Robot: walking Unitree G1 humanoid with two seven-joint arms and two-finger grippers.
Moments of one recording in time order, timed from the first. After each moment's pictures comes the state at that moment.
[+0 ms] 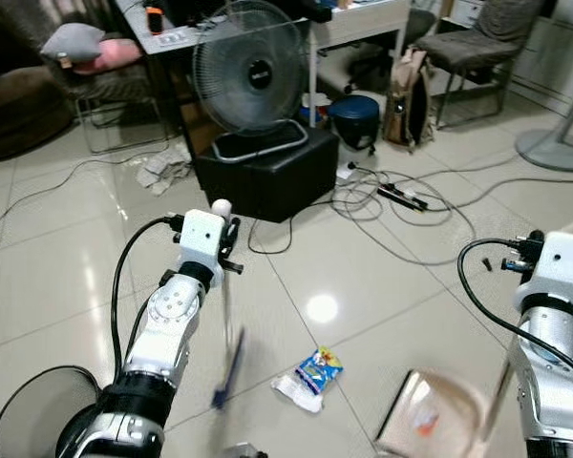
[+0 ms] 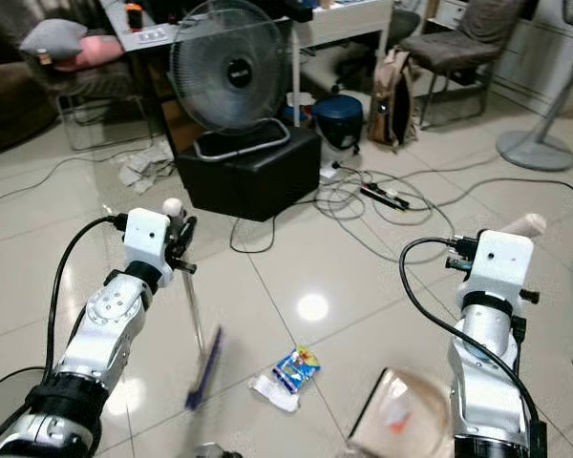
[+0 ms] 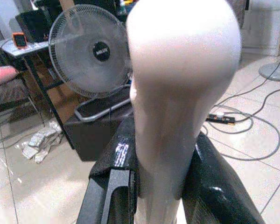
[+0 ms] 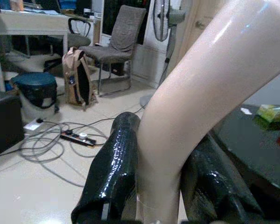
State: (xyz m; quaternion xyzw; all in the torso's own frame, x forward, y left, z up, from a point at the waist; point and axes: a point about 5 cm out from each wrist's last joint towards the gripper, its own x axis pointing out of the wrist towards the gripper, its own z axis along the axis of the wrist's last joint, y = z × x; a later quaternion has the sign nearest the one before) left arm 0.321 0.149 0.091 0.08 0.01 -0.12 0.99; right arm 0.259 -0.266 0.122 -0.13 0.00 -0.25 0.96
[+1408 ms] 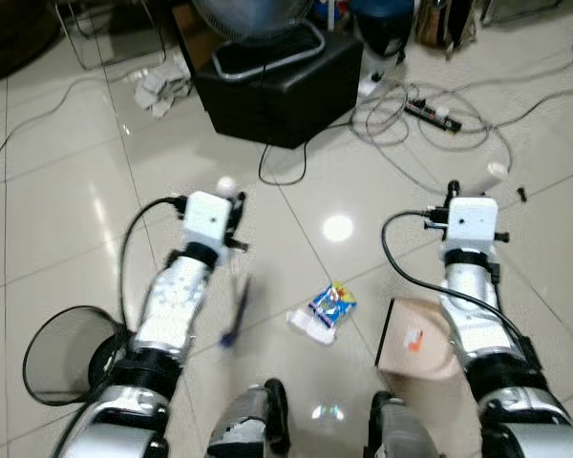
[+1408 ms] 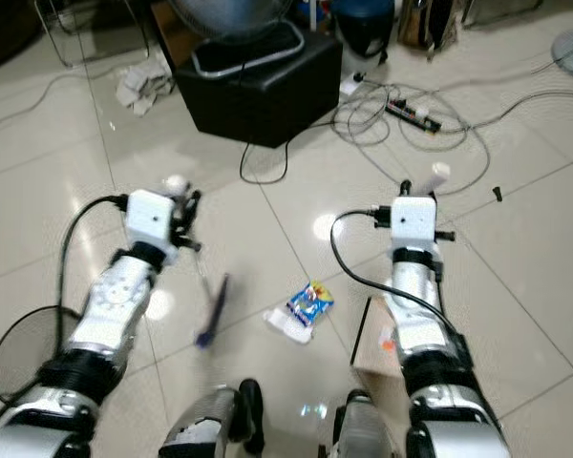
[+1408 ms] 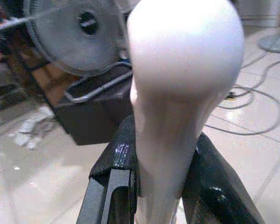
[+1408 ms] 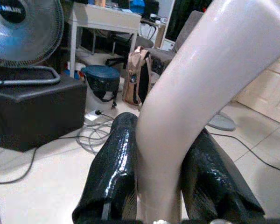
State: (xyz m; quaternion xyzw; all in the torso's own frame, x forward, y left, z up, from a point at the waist) left arm 0.334 0.131 0.114 0.09 -0.09 -0.14 0.98; right arm 0.332 -0.189 0.115 -0.15 -0.13 -0.13 0.97
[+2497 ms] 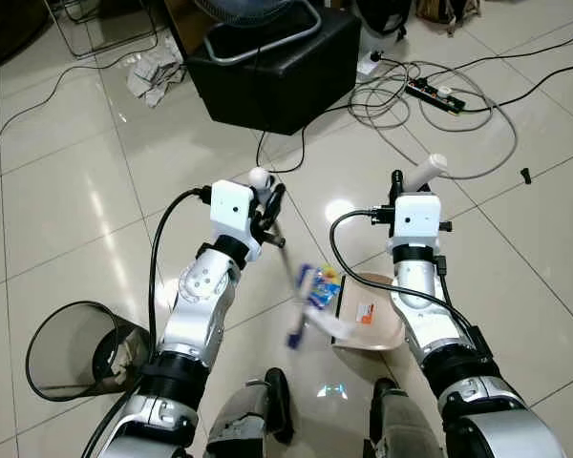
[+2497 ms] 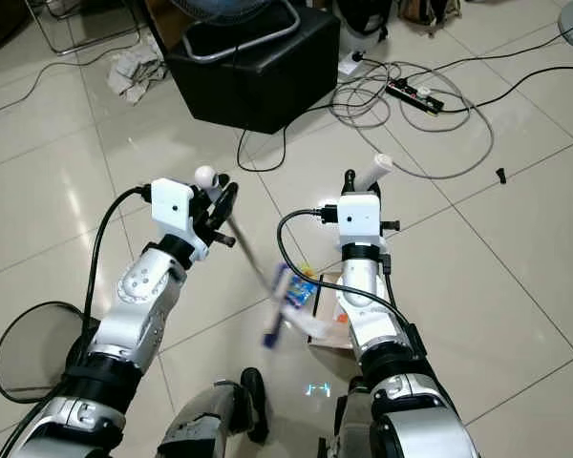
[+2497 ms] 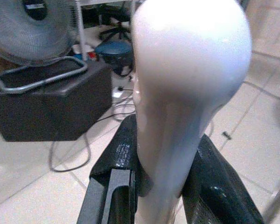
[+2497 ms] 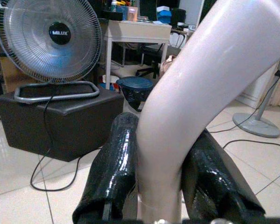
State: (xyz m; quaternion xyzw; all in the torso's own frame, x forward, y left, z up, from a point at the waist) left arm 0.327 0.094 0.138 -0.03 -0.09 -0.23 0.97; right arm 0.336 -0.133 0.118 -0.12 -0.18 -0.07 0.98
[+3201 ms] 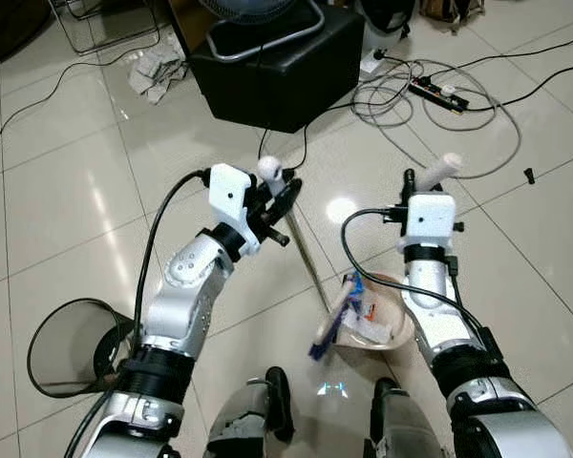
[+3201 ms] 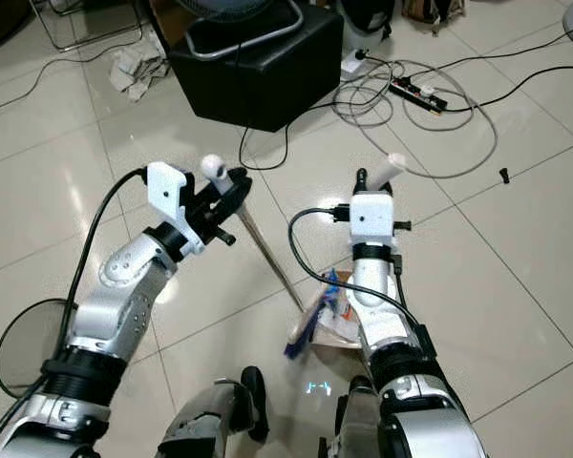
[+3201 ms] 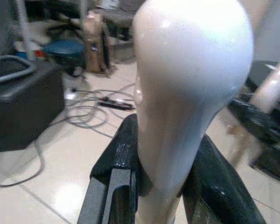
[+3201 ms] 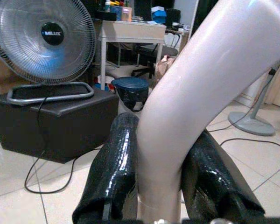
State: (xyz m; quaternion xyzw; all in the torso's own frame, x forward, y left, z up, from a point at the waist) left arm 0.323 0.099 0.163 -0.05 -0.08 -0.35 0.93; right arm 0.334 -0.151 0.119 -0.12 -0.18 -0.08 0.97
